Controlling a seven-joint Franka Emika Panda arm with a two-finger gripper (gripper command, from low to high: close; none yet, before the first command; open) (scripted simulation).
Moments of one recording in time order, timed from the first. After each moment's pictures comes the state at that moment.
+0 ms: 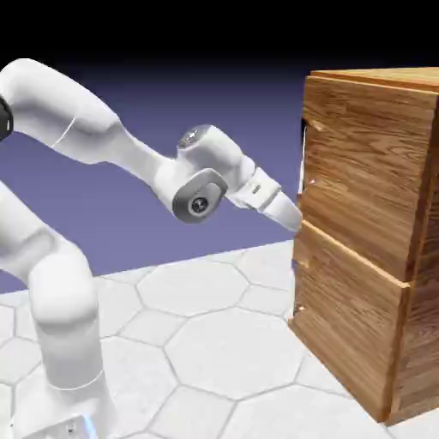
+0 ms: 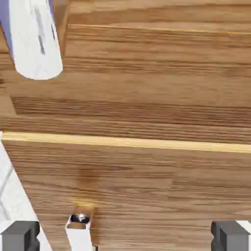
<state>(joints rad) -0.02 -0.59 0.04 -2.80 0.12 3.03 0.79</state>
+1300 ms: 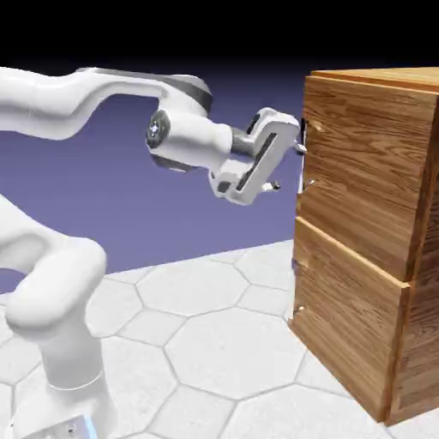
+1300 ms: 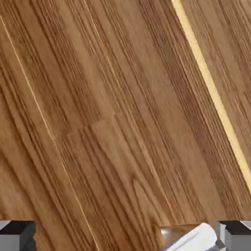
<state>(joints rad) -0.55 -0.84 0.61 -2.61 1.81 2.89 1.47</state>
